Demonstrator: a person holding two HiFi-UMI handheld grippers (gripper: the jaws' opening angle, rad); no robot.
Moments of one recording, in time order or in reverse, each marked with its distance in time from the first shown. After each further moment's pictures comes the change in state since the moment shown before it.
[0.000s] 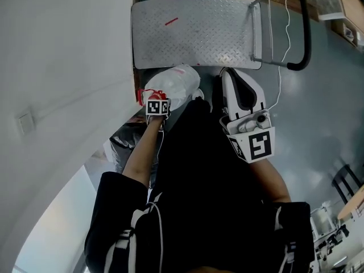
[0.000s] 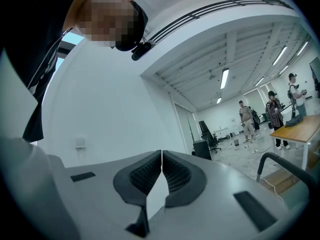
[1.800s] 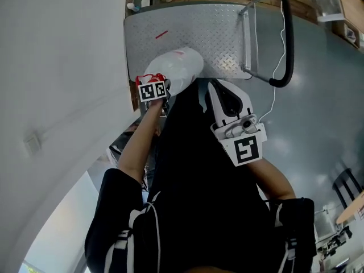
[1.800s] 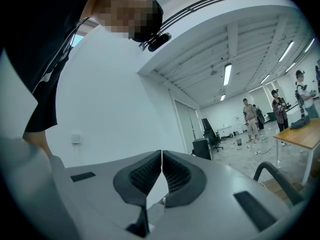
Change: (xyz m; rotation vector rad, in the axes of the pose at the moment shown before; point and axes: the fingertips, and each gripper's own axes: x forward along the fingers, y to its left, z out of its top) left arm -0.008 -0.102 0.224 -0.117 -0.187 -0.011; right arm 0.024 -0.113 0.011 -0.035 0.021 0.042
